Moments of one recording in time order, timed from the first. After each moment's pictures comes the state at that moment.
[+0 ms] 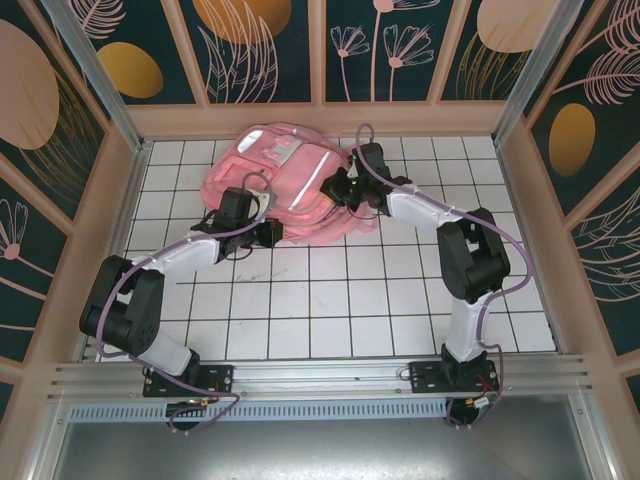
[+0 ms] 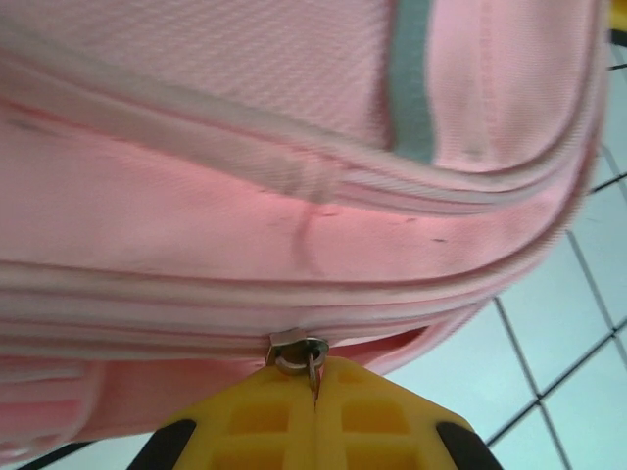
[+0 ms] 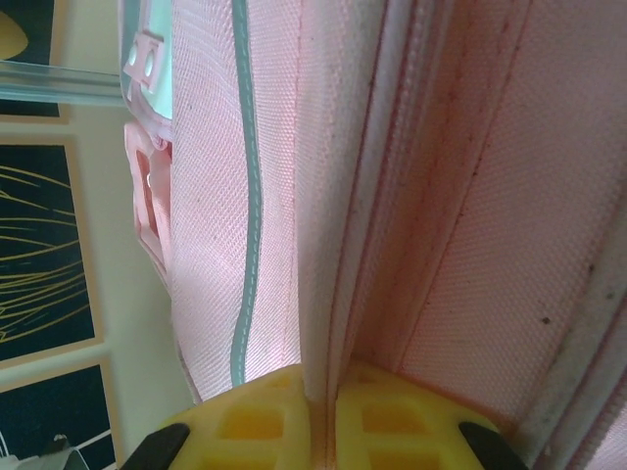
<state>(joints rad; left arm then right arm) -0.40 1.55 0.85 -0.08 0.37 -0.32 0.50 1.91 1.38 -0.15 -0.44 1.02</state>
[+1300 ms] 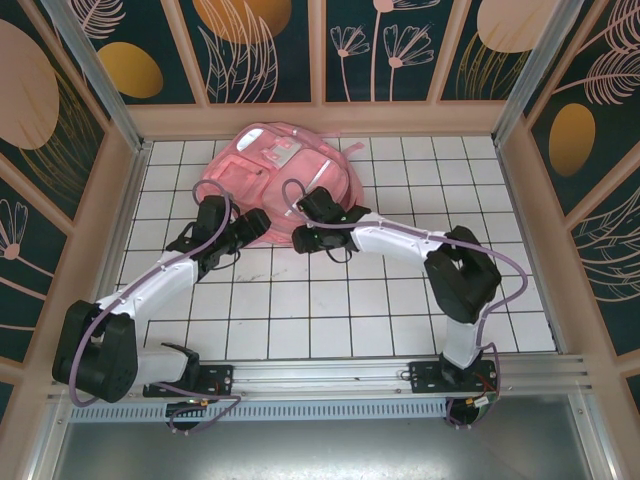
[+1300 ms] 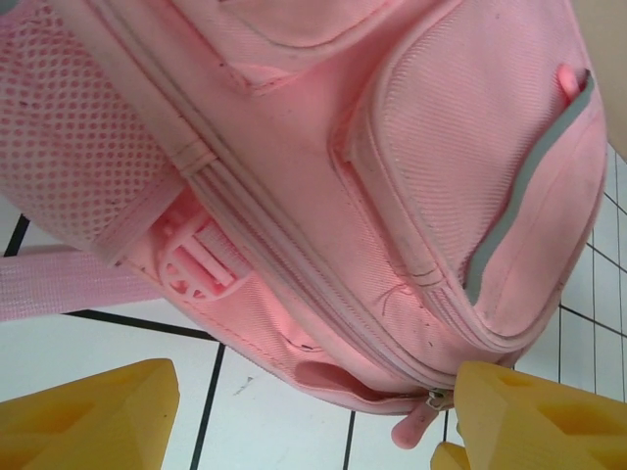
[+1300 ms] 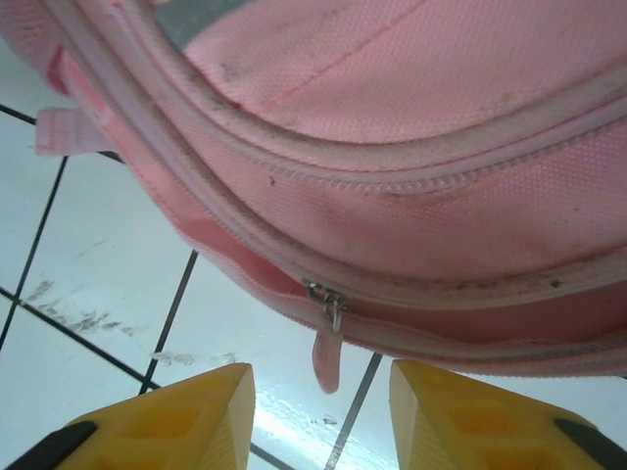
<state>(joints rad) -0.35 1.29 0.74 -0.14 0.11 -0.86 0.84 1.86 1.33 -0.45 -0.02 0.47</state>
